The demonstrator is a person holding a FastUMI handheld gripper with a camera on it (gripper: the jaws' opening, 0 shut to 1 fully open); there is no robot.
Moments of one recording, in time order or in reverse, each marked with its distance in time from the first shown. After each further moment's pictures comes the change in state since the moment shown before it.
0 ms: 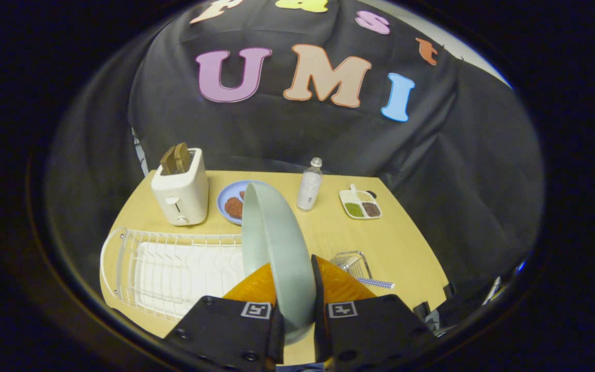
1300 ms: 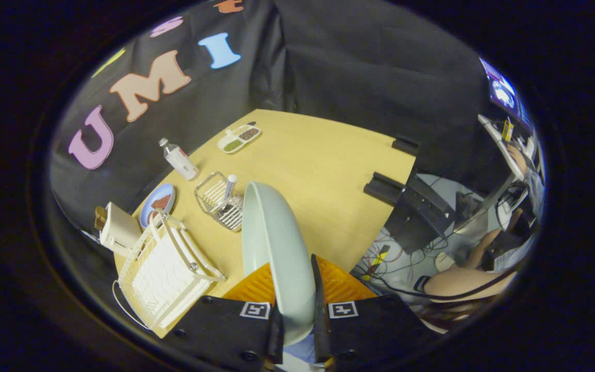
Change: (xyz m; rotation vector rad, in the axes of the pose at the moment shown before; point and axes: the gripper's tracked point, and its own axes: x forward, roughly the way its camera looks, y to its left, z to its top) arm -0.025 -0.176 -0.245 0.746 0.290 -0.234
